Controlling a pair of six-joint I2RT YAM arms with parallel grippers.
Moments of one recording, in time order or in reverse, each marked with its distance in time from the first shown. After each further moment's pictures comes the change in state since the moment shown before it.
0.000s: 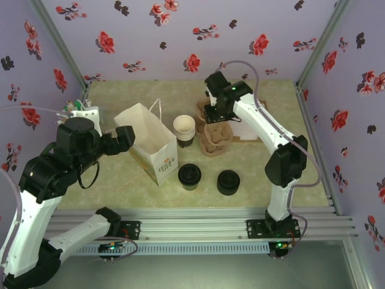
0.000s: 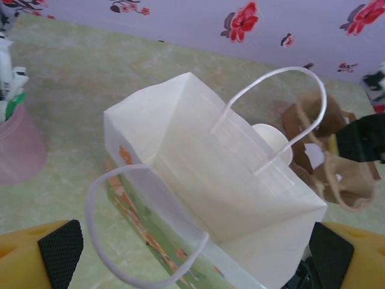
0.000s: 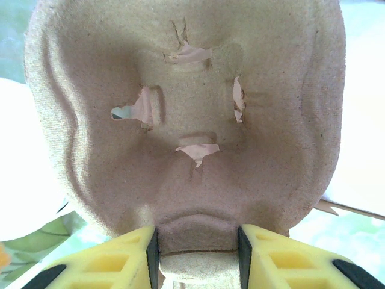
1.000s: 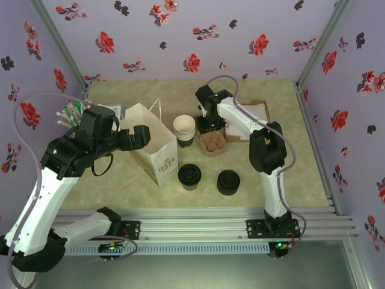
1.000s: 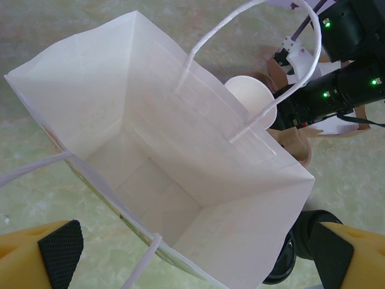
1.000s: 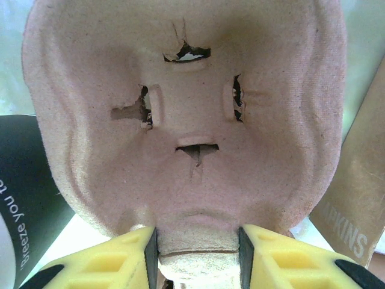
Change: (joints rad) left arm -0.012 0.140 0.002 -0.002 0.158 0.004; right arm 0.000 0.267 -0.023 0.092 -0.034 -0.012
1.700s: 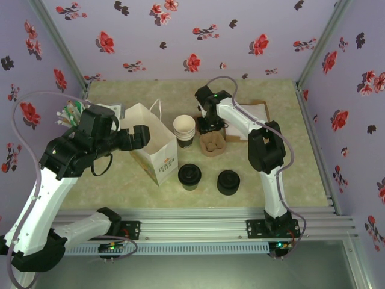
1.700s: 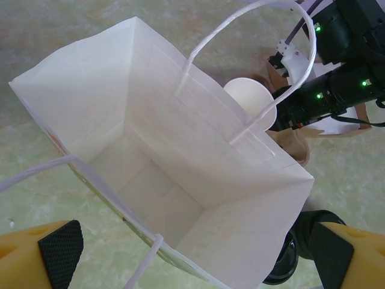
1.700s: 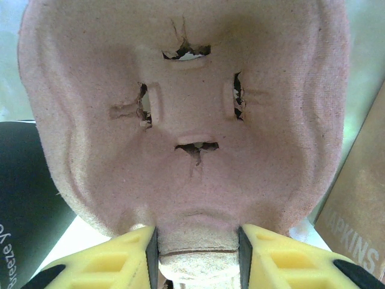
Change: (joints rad) left arm -0.004 0.002 0.011 -0.004 -0.008 0.016; right arm 0.000 0.021 0.000 0.014 0.000 0.000
